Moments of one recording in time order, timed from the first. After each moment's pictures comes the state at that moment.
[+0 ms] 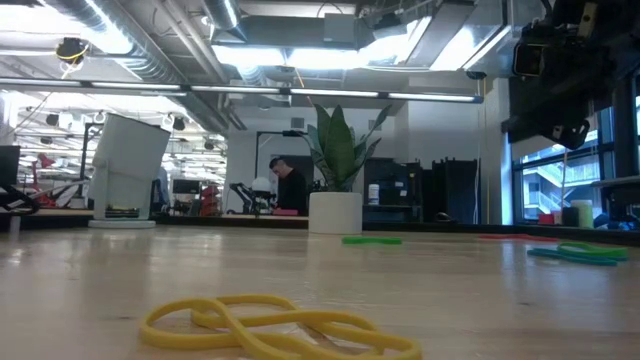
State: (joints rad) left arm -0.91 1.56 1.09 -0.96 0.07 -1.95; right arm 0.17 0.67 0.41 -0.33 0.08 0.78
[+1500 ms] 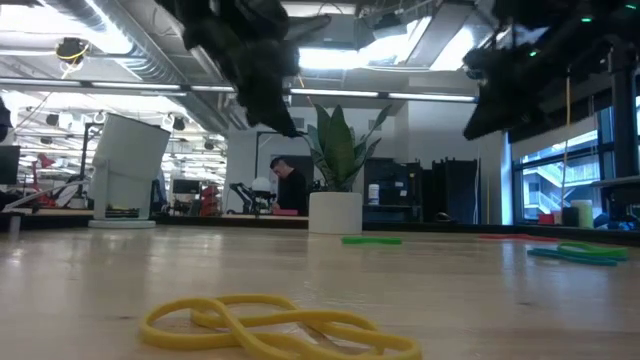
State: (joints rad) left arm 0.33 1.52 1.10 -0.44 0.20 0.04; right arm -0.26 0.86 0.62 -0.49 0.34 0.64
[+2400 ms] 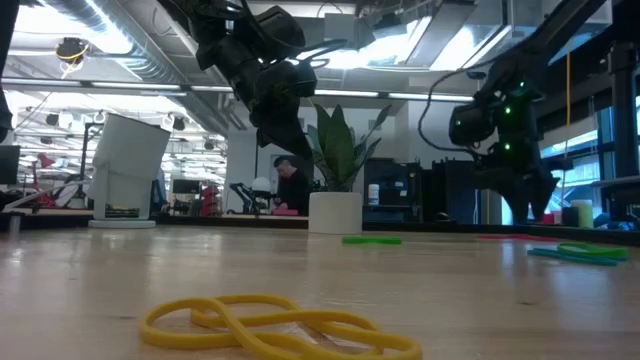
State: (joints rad) left arm 0.30 1.64 1.10 -0.34 0.20 -0.04; right arm -0.85 1.50 0.80 -0.85 0.24 0.38
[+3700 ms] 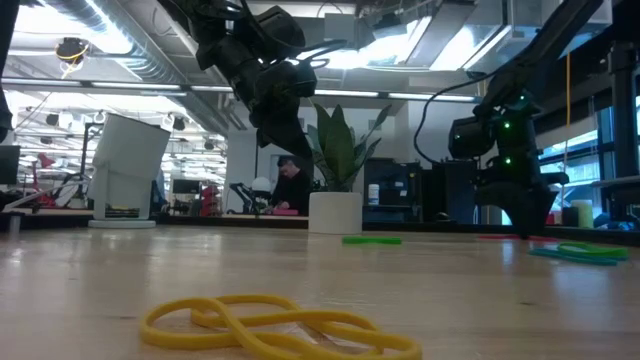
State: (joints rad) left arm 0.30 1.64 1.10 -0.34 0.20 -0.04; right arm -0.85 1.57 0.75 -0.75 0.24 0.28
